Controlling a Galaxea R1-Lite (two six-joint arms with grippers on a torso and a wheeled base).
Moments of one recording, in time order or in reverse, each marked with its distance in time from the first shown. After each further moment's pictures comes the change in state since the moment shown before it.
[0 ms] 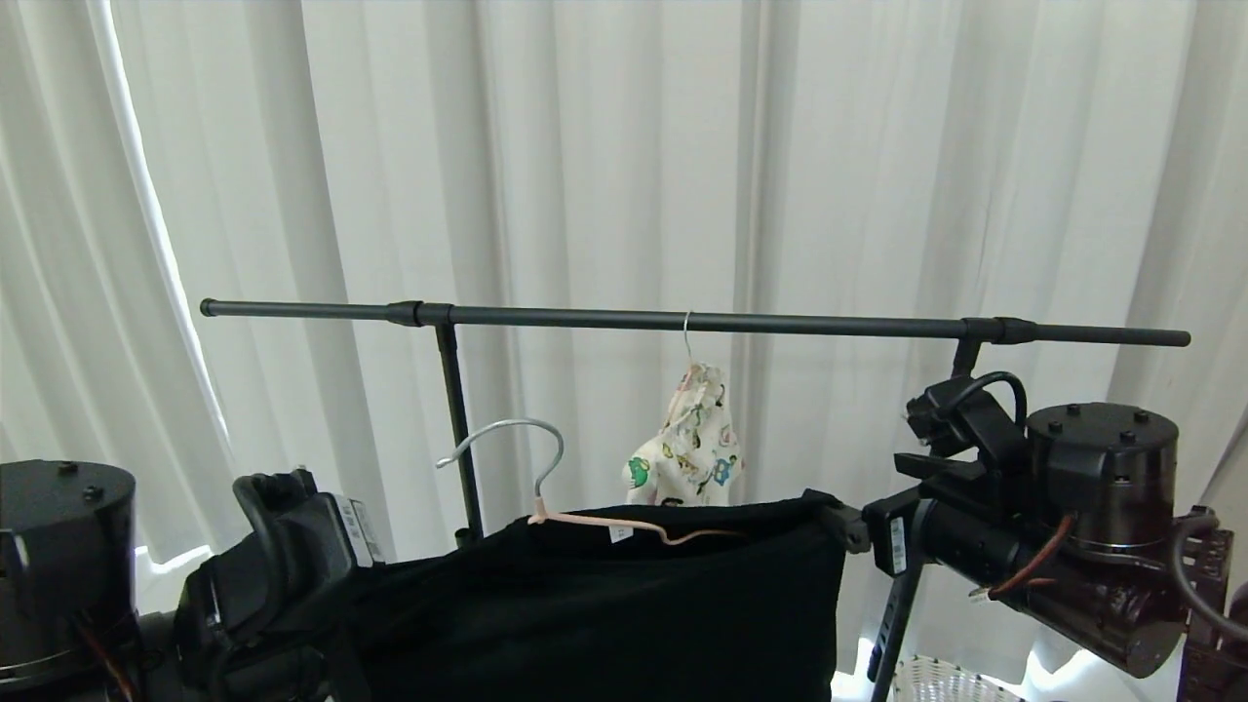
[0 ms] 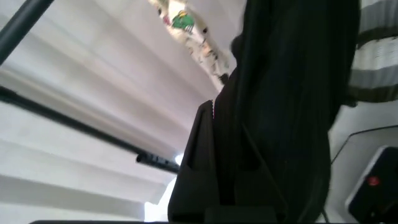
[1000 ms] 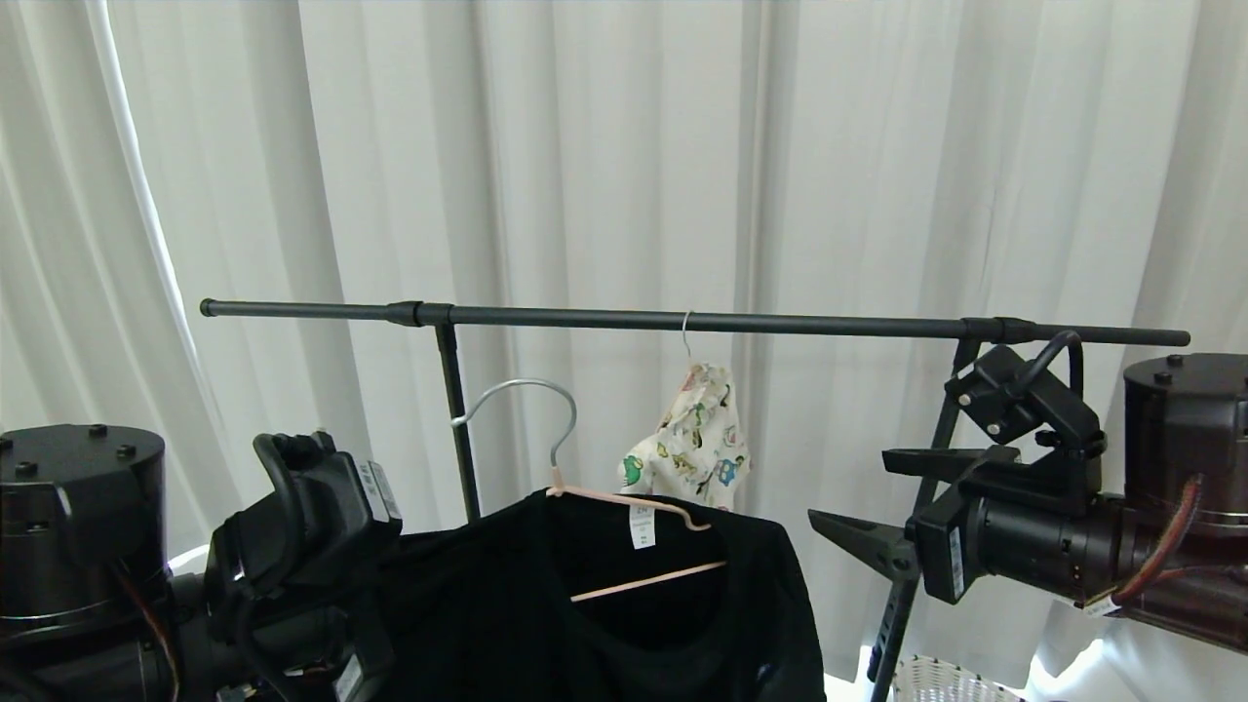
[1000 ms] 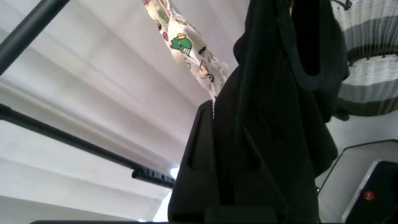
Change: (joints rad) left arm 0.018 0.058 -0.045 -0.053 -0.079 -0.030; right arm 0.014 -0.186 -0.096 0.306 0.271 -0.044
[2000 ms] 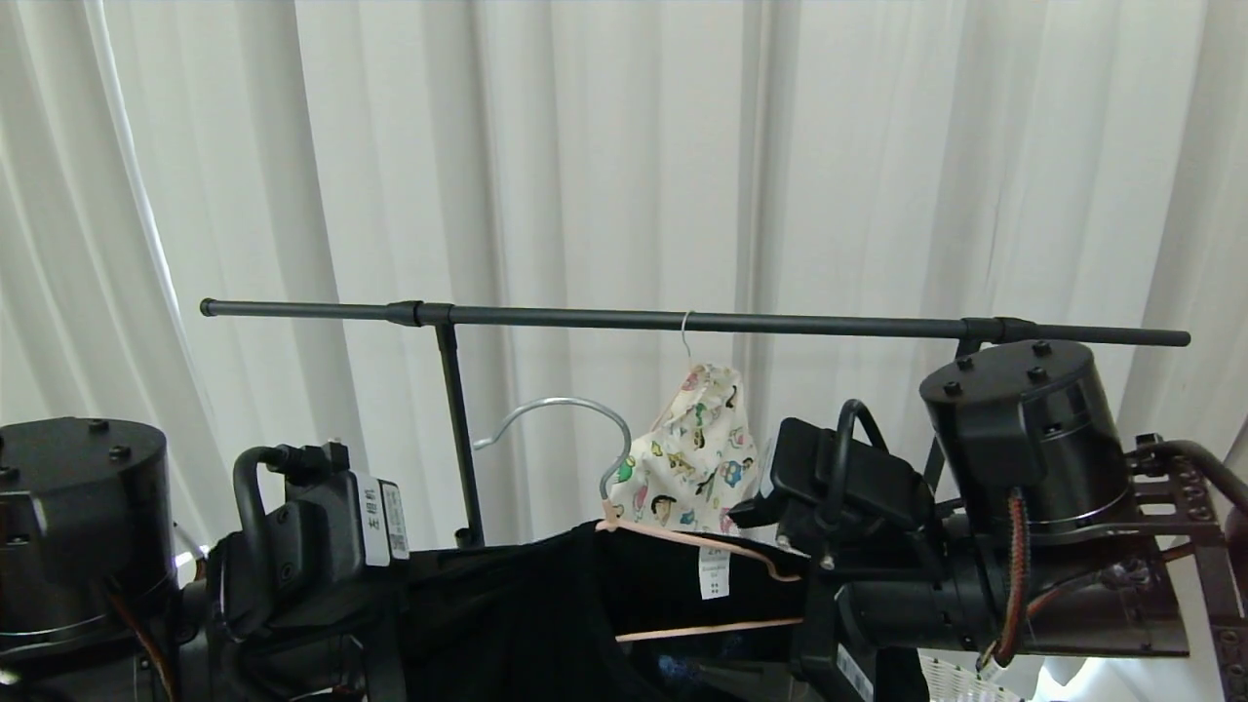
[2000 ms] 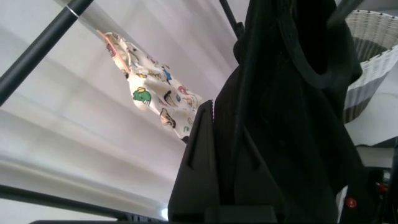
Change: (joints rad) left arm -0.105 -0.003 -0.022 -0.029 -0.110 0.010; right arm 0.246 0.155 -0.282 0.329 0.147 -0.305
